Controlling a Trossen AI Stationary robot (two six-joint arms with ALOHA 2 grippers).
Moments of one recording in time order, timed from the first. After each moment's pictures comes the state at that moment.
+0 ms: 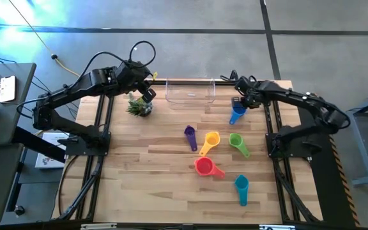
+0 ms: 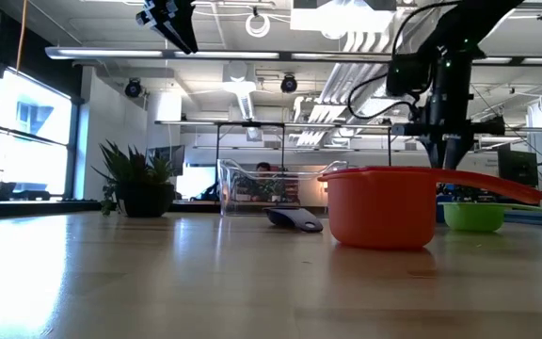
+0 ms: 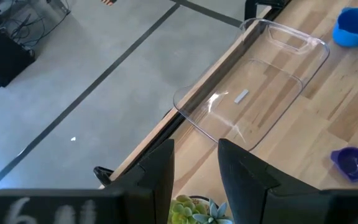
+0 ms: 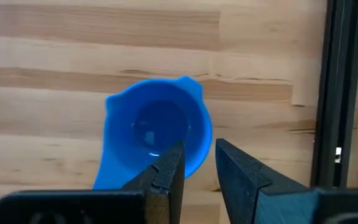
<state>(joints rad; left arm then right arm) 0.36 1.28 1.47 -0.97 -0.48 -0.09 -0.71 1.33 0.87 -0.90 0.21 0.77</state>
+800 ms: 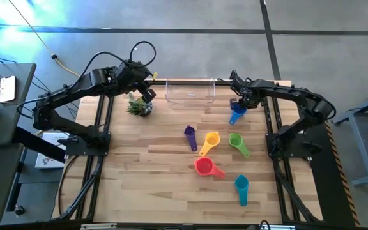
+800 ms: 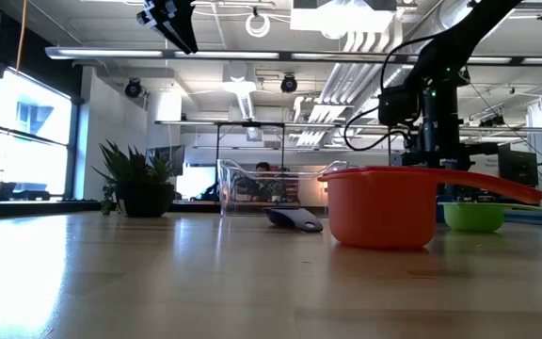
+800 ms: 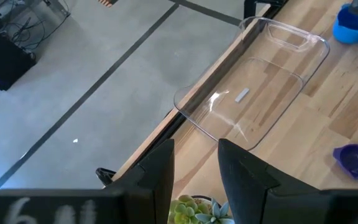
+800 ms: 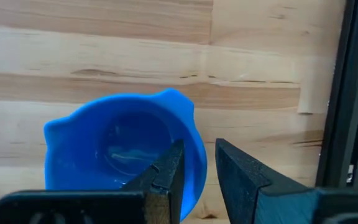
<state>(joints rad) 0.36 1.28 1.47 -0.97 -0.48 -0.07 -0.77 1.52 0.87 -0.84 0.21 0.71</state>
